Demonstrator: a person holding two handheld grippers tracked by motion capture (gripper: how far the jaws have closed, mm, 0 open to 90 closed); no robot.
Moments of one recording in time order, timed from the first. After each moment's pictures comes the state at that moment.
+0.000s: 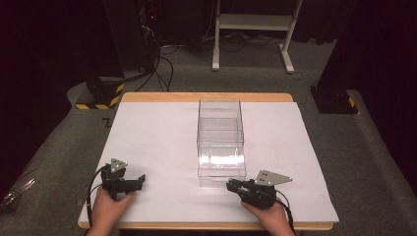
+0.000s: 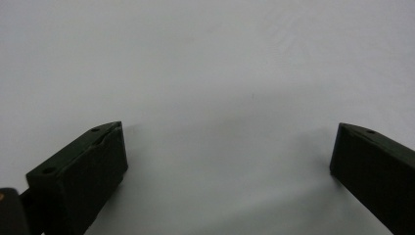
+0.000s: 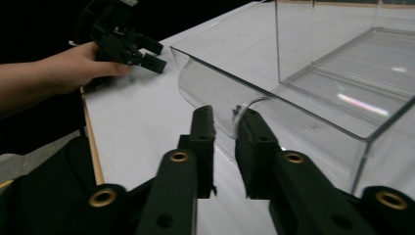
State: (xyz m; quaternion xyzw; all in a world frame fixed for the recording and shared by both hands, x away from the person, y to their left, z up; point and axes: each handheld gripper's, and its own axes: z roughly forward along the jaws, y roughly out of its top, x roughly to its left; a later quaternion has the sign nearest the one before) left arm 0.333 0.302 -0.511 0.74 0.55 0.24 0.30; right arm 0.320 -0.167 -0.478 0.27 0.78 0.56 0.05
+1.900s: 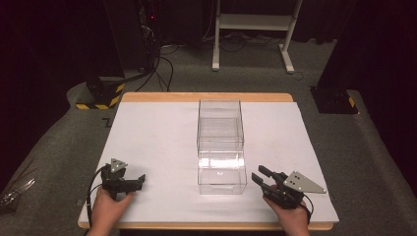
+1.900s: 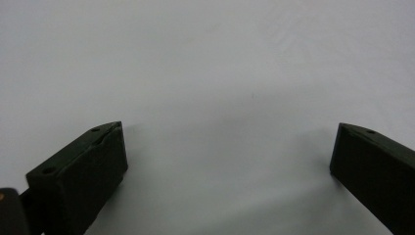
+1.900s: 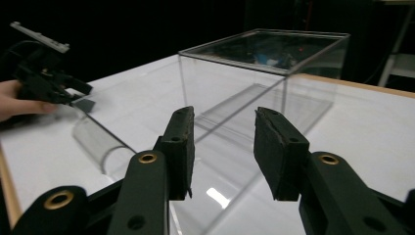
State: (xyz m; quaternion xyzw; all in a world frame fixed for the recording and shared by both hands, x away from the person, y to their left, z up) left arm 0.333 0.302 -0.511 0.74 0.55 0.24 0.31; right arm 0.307 -0.225 -0.456 0.32 0.72 0.58 0.21
